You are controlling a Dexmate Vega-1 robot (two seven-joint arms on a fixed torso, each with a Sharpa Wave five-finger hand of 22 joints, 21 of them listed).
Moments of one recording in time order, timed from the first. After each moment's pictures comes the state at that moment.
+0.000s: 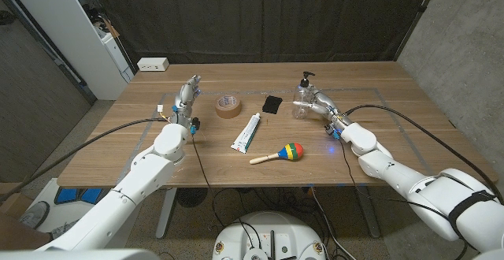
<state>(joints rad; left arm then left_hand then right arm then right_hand) 1.05 0.58 0.29 -1.73 -0.43 -0.04 0.45 0.02 0.08 0.72 0.09 0.19 0.27 -0.03 0.19 0.17 0.18 -0.08 0.19 0.17 0.09 -0.04 0.18 0.17 0.16 -0.04 0.20 0.17 -0.58 -0.40 -0.59 -0.68 0.33 0.81 0.23 0.93 -0.08 0.18 -0.12 0.19 -0.17 -0.05 0.53 0.20 -0.02 0.01 0.18 0.51 -0.14 0.07 0.18 0.46 0.04 0.01 0.17 0.17</state>
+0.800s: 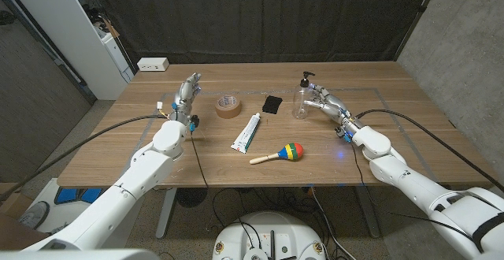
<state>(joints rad) 1.01 0.58 0.30 -1.67 -0.44 -0.07 0.40 0.02 0.08 0.72 0.09 0.19 0.27 -0.03 0.19 0.17 0.18 -0.08 0.19 0.17 0.09 -0.04 0.18 0.17 0.16 -0.04 0.20 0.17 -0.71 -0.50 -0.51 -0.88 0.45 0.73 0.30 0.87 -0.08 0.18 -0.11 0.19 -0.15 -0.07 0.51 0.20 0.00 0.00 0.20 0.48 -0.13 0.04 0.19 0.43 0.06 0.00 0.19 0.17</state>
